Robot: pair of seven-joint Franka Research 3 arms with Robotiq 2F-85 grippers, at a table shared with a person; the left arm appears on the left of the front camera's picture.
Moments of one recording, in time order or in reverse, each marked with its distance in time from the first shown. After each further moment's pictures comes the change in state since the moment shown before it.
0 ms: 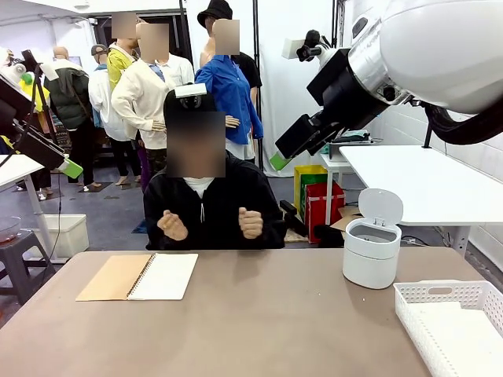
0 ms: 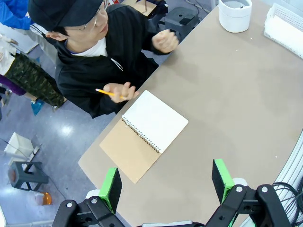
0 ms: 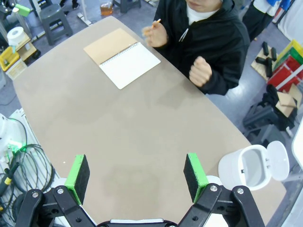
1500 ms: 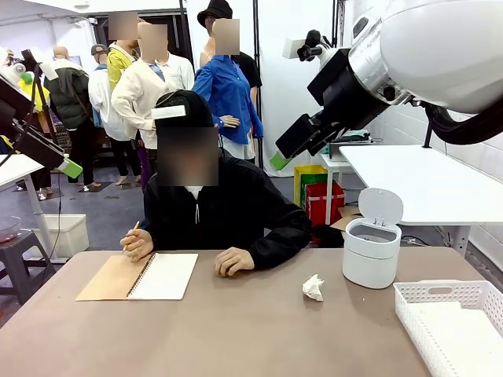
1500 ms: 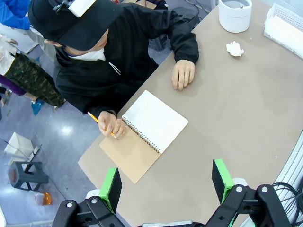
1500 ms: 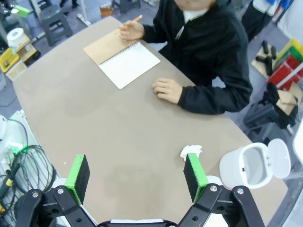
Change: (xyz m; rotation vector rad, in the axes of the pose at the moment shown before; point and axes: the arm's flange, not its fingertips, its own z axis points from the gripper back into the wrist) left arm 0.000 0.000 0.000 0.000 0.000 0.000; right arm -0.001 -0.003 -0.002 -0.003 0.007 -0.025
